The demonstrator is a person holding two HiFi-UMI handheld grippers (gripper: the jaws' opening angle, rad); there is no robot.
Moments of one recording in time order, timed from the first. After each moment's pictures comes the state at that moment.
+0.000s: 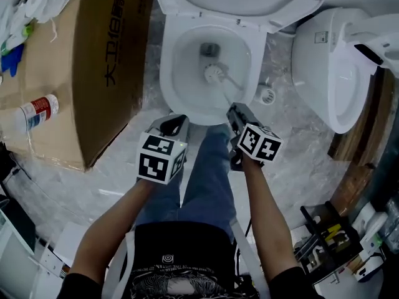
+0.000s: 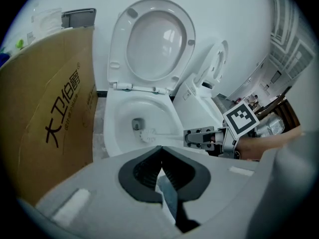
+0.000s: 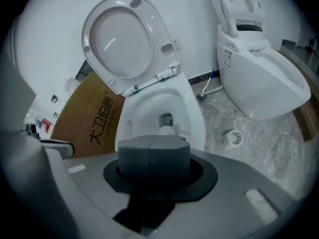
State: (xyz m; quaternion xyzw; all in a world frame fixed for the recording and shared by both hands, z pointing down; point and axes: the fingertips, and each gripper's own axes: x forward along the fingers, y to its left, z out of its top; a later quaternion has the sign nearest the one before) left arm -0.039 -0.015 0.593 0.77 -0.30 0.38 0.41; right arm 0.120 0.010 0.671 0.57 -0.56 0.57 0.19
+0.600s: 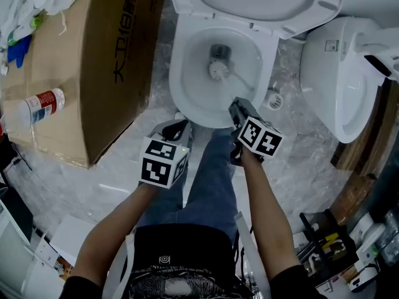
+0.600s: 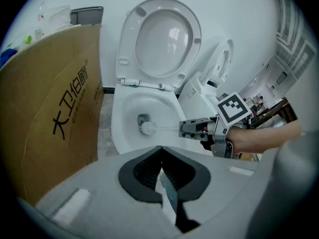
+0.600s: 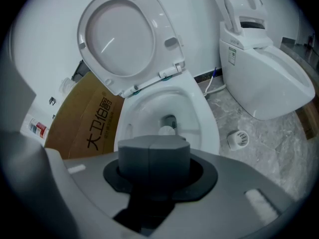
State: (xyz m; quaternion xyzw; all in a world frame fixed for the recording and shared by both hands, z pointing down) left arm -0.060 -0.006 0.599 0.75 -0.31 0.40 0.42; right arm 0.106 -0.017 0.687 0.57 -0.56 0.57 0.19
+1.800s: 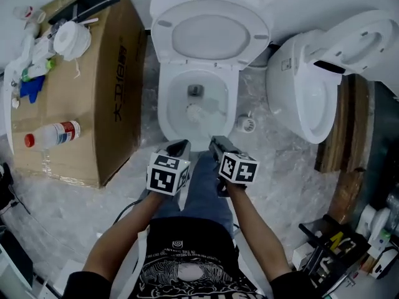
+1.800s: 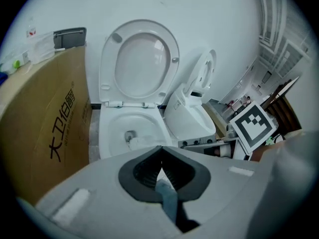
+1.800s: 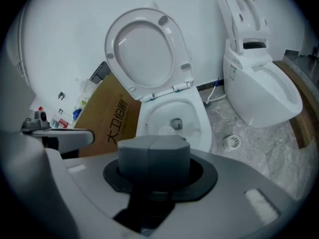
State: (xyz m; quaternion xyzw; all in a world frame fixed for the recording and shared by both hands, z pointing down) left arm -0.016 -0.027 0.526 0.81 -0.28 0.35 0.38; right arm 0.087 0.013 0.585 0.56 -0.58 0.55 0.20
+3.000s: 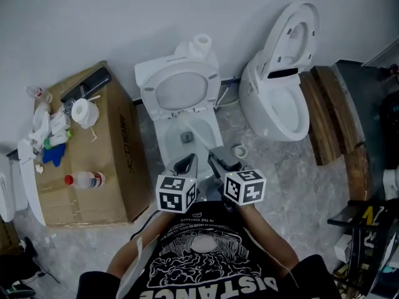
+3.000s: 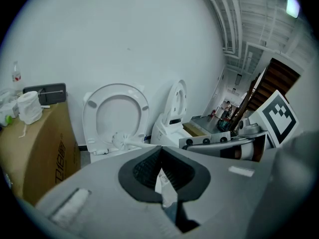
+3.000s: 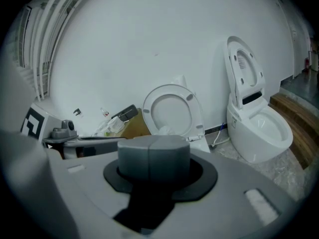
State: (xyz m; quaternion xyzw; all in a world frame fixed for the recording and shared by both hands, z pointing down) left arm 0.018 -0.048 0.356 0.90 -0.24 0.23 0.27; right arm 0.080 -0.012 0.366 0.64 -0.65 0.39 0.09
